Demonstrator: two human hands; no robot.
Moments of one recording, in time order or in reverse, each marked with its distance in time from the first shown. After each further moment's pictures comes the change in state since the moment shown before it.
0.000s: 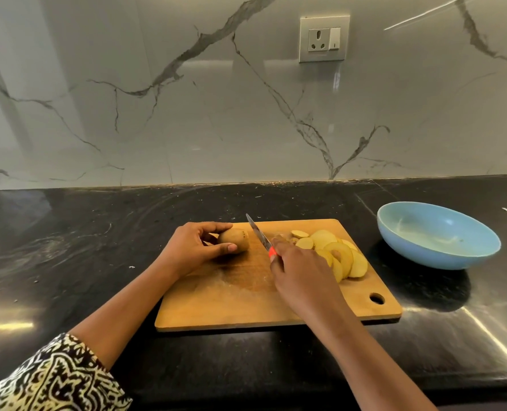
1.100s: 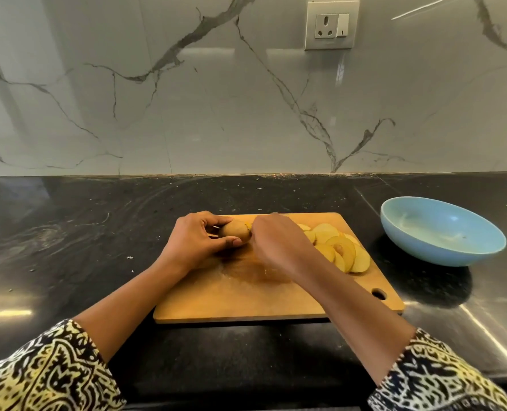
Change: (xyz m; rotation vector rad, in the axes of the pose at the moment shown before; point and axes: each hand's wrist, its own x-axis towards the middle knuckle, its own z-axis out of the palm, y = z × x) left_hand -0.005 0.003 0.010 0.025 0.145 0.063; right_hand 0.053 -0.024 0.001 -0.224 -0.232 -0.078
